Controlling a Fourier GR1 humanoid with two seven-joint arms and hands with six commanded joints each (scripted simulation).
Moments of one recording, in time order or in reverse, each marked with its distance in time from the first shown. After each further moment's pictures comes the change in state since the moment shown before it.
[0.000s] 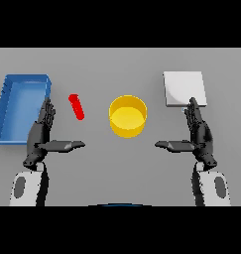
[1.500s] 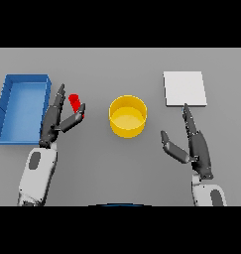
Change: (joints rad) left arm -0.273 0.028 0.007 0.367 -0.171 0.078 -0.120; right arm 0.128 -0.034 0.137 -0.143 0.234 -0.044 -0.117
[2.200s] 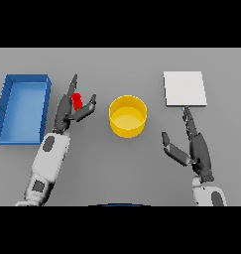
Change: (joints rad) left arm -0.218 -0.030 0.033 0.309 -0.058 0.088 -0.139; right arm 0.022 -0.001 0.002 -0.009 -0.001 0.004 -0.002
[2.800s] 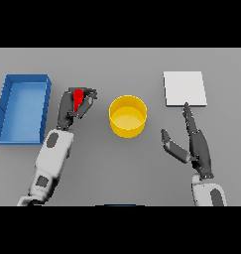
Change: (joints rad) left arm -0.056 -0.029 0.047 0.074 0.033 0.055 -0.112; right arm -0.029 -0.003 -0.002 0.007 0.016 -0.014 -0.004
